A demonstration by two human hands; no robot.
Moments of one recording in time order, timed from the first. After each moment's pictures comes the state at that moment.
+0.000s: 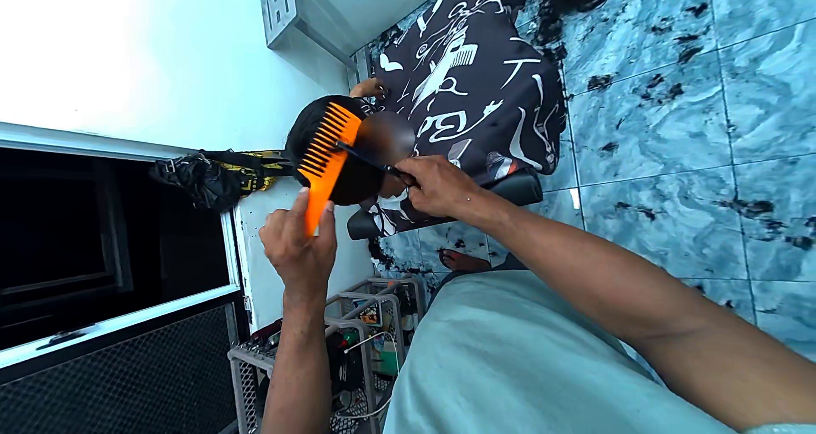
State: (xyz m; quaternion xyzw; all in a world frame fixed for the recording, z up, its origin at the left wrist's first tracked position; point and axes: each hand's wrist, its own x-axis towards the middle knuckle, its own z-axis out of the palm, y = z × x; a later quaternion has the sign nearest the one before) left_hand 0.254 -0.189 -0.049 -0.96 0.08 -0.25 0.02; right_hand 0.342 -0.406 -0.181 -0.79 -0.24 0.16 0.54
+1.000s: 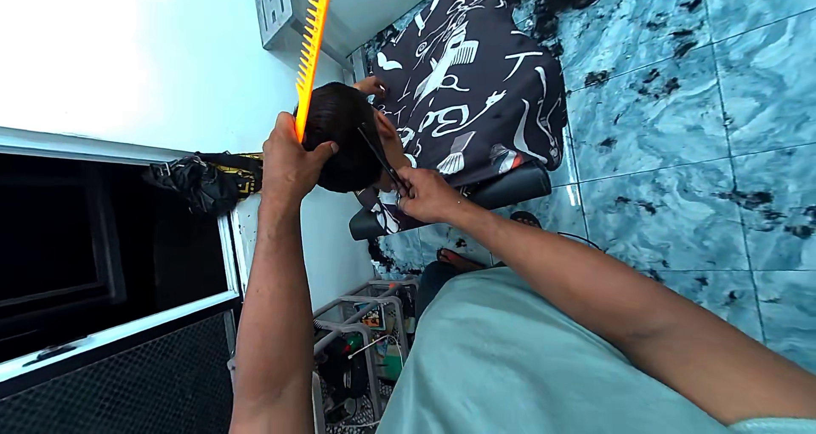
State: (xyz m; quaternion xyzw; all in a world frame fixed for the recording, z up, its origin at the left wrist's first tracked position) left_hand 0.387 -0.175 -0.027 -1.00 -0.06 0.06 -0.05; right_hand 0.324 -0.361 -0.206 -0.72 -0.13 0.25 0.63
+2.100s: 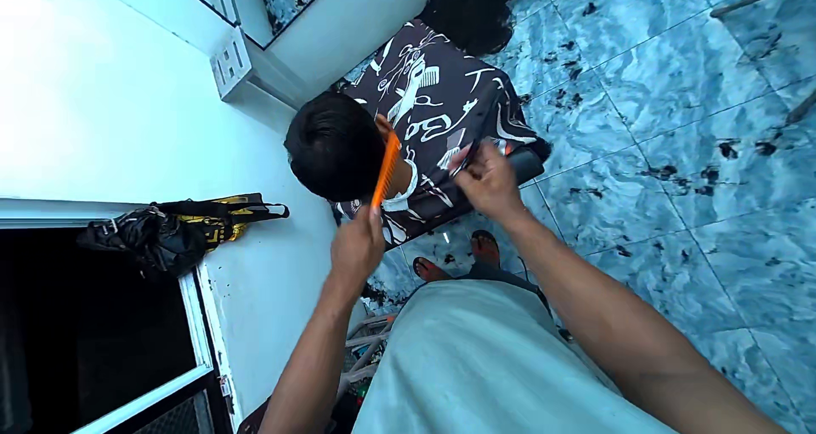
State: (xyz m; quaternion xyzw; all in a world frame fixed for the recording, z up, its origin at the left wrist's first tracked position) left_hand 0.276 -0.142 -0.118 -0.98 0.08 0.15 -0.12; right_hand 0.274 -0.391 -0.226 -0.73 0.10 -0.06 0.67
